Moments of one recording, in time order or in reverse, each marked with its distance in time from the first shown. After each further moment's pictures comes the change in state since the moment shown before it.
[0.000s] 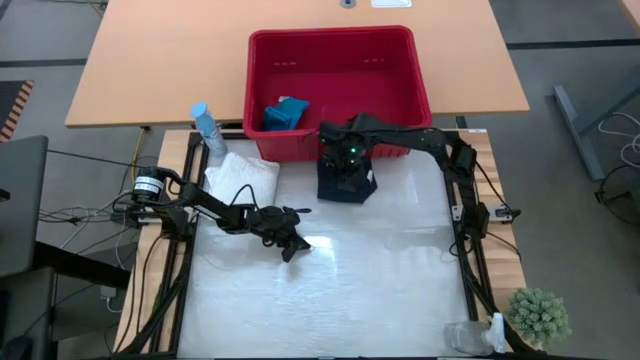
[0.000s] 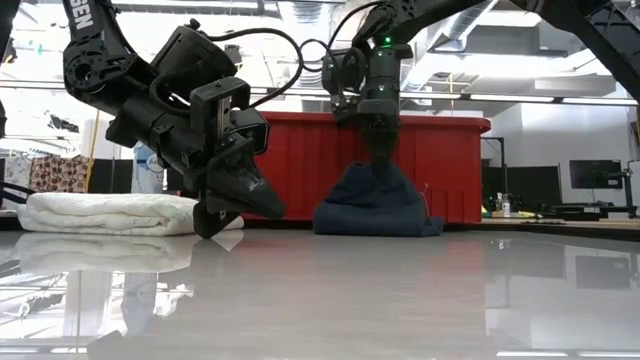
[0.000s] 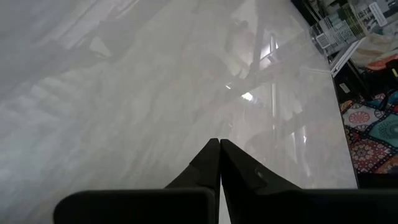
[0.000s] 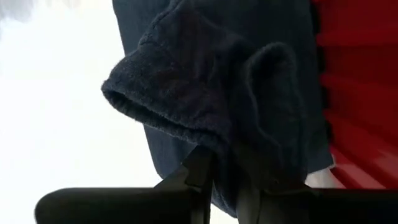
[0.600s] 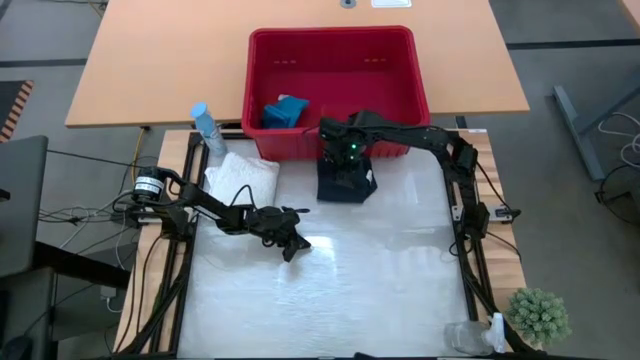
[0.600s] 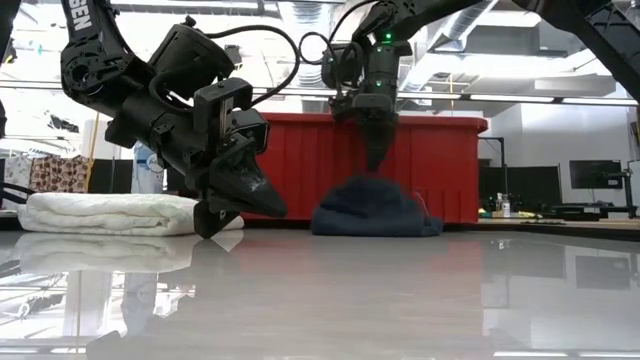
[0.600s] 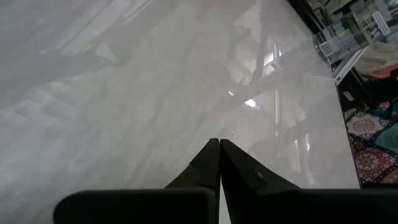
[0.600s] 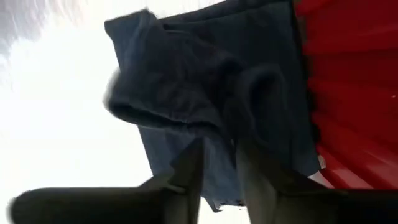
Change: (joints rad) left arm 0.002 0.001 -0.002 0.060 -0.051 -0.016; right arm -0.012 -0.007 0.029 0.032 -0.004 0.000
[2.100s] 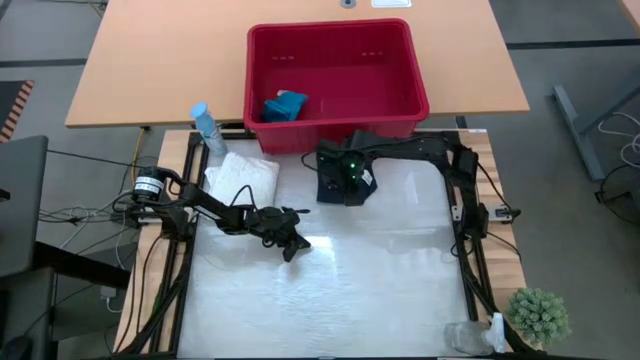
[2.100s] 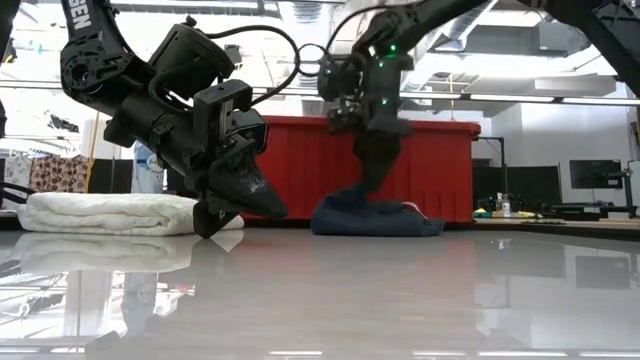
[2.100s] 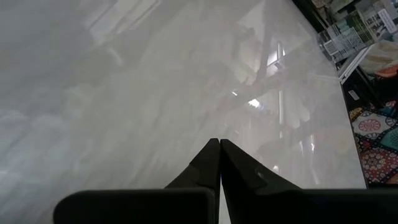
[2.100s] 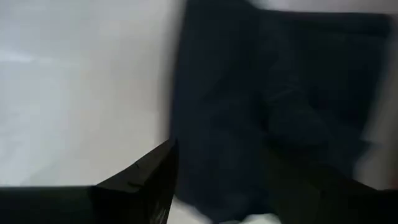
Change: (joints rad) left arm 0.000 -0.001 0.002 -0.017 -0.022 0.015; right arm 0.088 -0.023 -0.175 0.124 -0.038 -0.259
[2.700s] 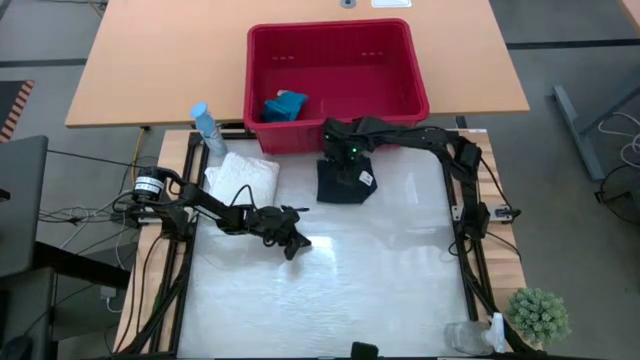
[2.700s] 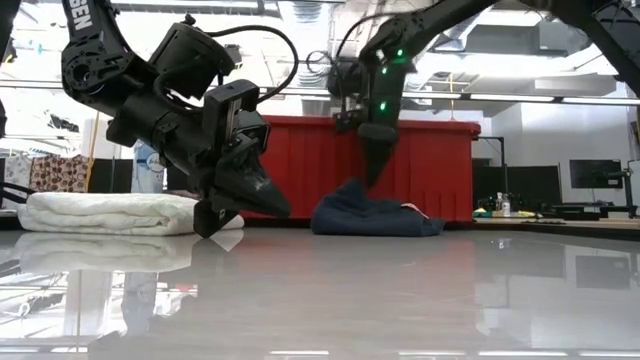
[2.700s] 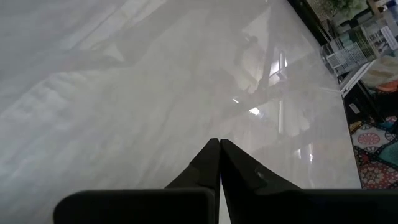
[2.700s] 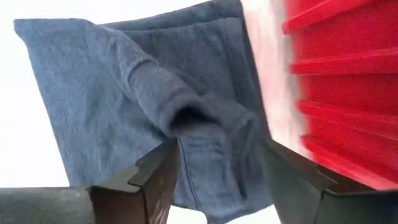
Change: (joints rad) left arm 0.003 0.000 0.000 0.025 -0.024 -0.050; right arm -0.119 -0.011 -0.010 0.144 0.143 0.153
